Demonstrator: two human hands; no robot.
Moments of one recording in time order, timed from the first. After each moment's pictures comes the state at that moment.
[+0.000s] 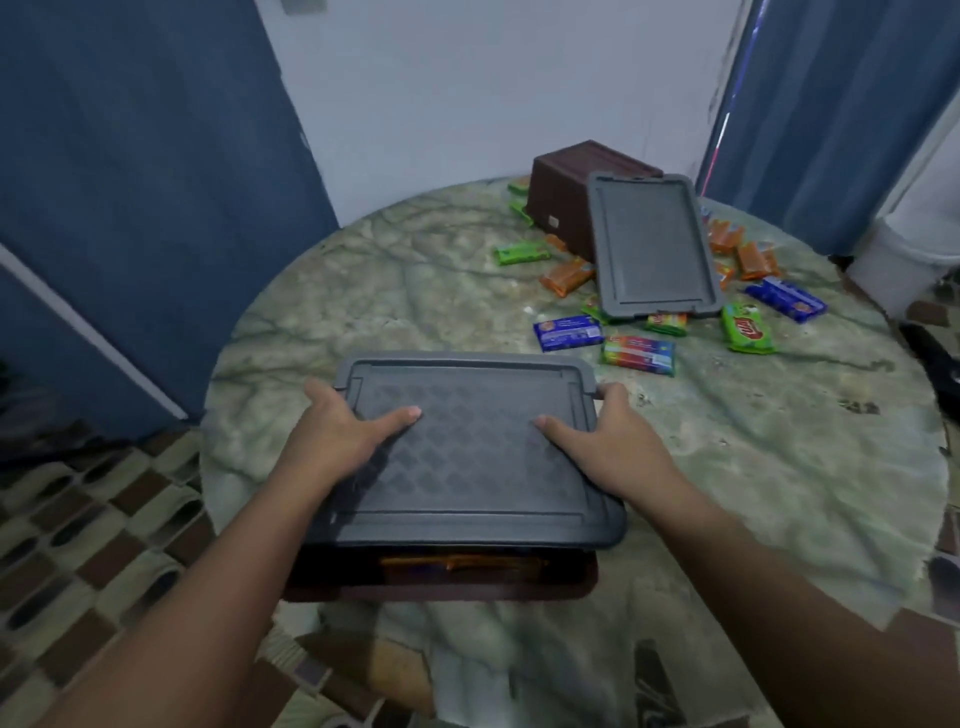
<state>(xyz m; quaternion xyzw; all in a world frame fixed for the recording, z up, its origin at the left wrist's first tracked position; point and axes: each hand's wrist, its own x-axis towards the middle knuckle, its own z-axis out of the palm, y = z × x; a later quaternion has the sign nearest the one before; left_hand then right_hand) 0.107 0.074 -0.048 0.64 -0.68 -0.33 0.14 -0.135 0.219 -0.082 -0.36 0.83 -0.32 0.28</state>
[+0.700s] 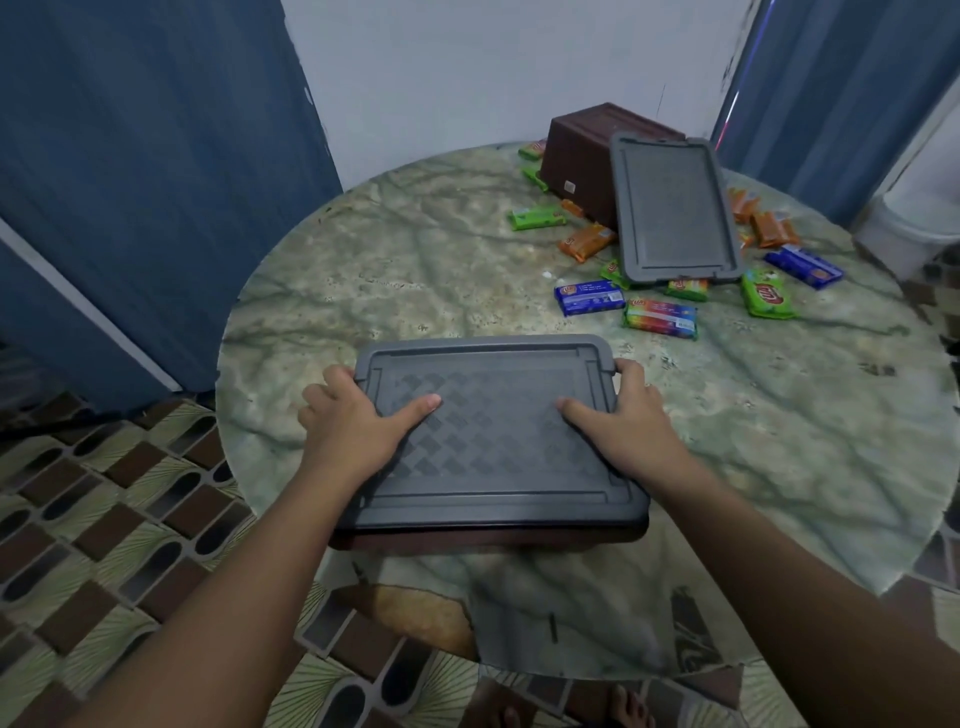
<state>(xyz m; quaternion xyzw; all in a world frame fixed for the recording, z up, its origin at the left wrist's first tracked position) 0.150 0.076 -0.098 0.64 -0.72 -0.25 0.14 -0.095 0.223 -0.106 -0.32 0.83 -0.36 0.28</state>
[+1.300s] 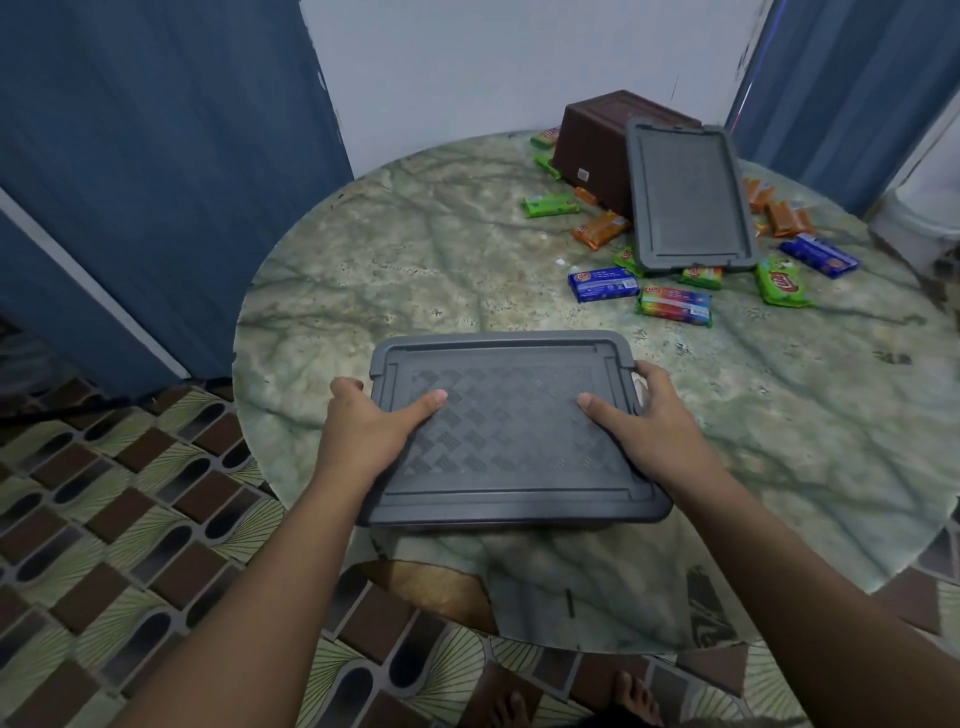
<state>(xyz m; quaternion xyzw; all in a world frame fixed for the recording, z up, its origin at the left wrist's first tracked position) 0.170 0.088 -0.110 0.64 -0.63 -0.39 0.20 -0.081 0.246 -0.116 -0.30 0.79 -0.44 0.30</state>
